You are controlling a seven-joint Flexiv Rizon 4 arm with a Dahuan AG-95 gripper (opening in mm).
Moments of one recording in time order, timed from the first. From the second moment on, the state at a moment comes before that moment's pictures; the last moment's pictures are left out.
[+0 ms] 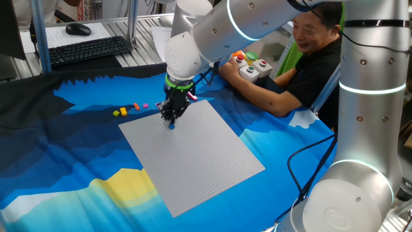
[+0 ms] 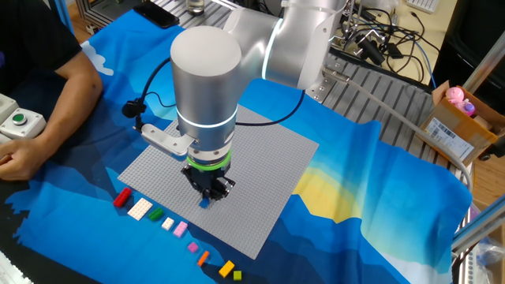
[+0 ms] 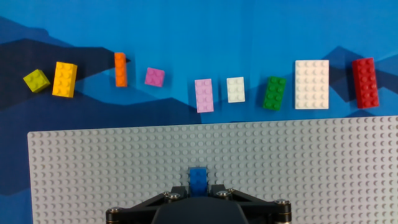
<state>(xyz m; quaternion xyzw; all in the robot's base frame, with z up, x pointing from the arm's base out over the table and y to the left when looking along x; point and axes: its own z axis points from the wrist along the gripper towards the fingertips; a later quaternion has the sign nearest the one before) 0.568 0.008 0.007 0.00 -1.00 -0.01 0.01</state>
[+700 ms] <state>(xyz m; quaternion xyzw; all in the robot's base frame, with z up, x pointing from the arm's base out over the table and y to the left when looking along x) 0.567 0.008 0.007 -0.01 -1.00 0.00 0.01</state>
